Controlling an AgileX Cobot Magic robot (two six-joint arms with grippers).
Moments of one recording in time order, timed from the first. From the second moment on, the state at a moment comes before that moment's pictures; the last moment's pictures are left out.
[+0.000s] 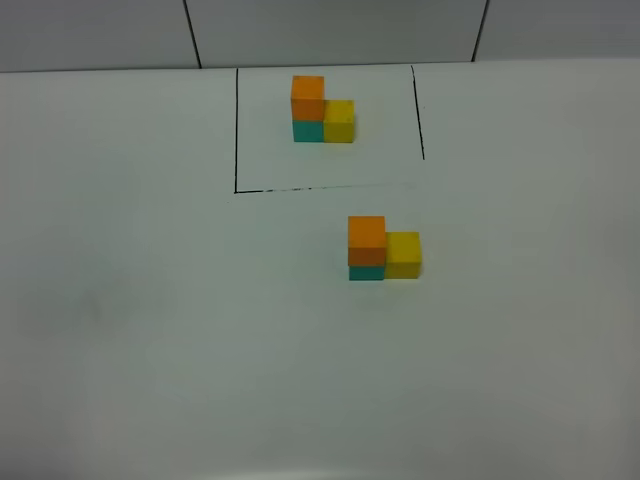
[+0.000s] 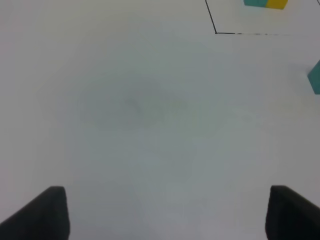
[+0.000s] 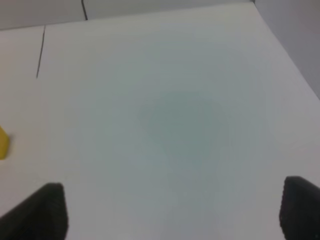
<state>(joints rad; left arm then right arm) -0.01 0.00 -0.51 -0.12 1.09 0.01 -0.09 -0.01 -0.55 -0.03 1.05 0.05</state>
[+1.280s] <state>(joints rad) -0.01 0.00 -0.51 -0.12 1.09 0.01 -0.13 -0.01 -0.52 -0.01 1.09 0.04</state>
